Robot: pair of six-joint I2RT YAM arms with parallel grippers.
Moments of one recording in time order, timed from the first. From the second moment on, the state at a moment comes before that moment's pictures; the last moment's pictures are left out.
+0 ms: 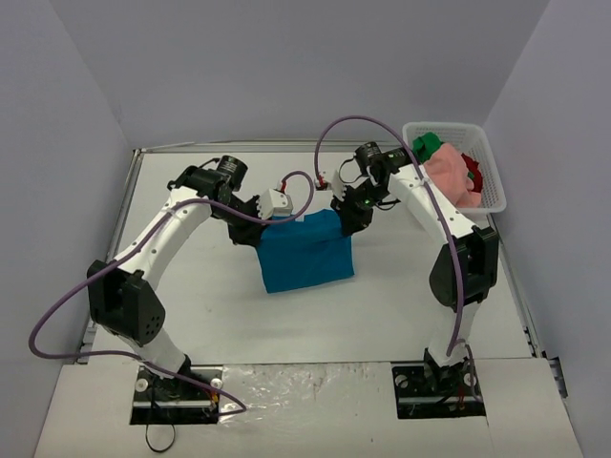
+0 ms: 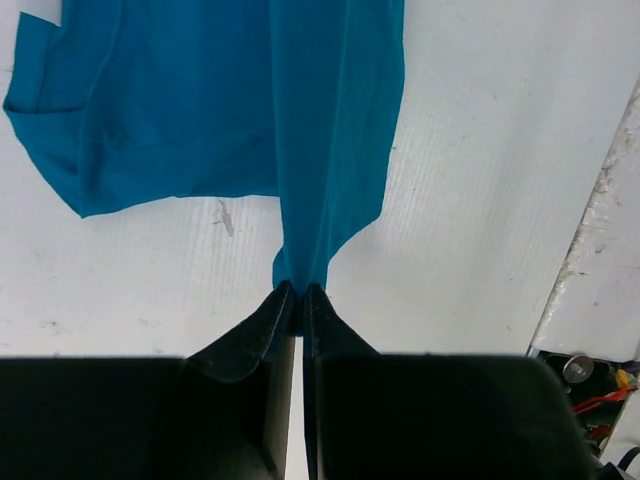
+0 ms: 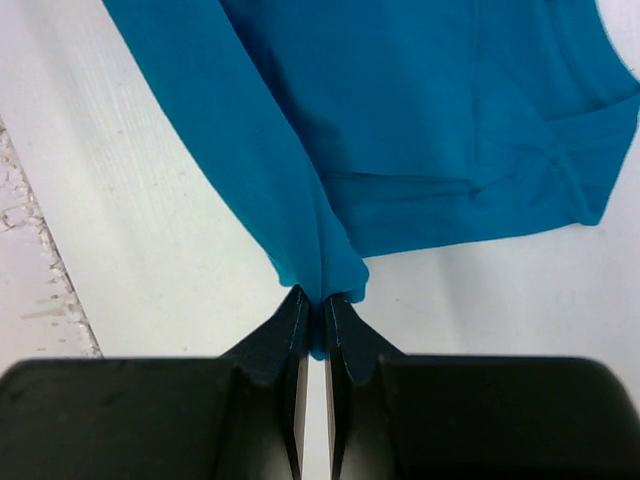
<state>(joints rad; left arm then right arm) -0.41 1.62 1.57 -1.19 0.53 0.83 0.39 1.87 1.74 -1.21 -0.56 -0.81</state>
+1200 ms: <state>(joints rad) -0.30 2.14 1.94 -1.06 0.48 0.86 0.33 2.49 2.37 -1.23 -0.48 -0.80</state>
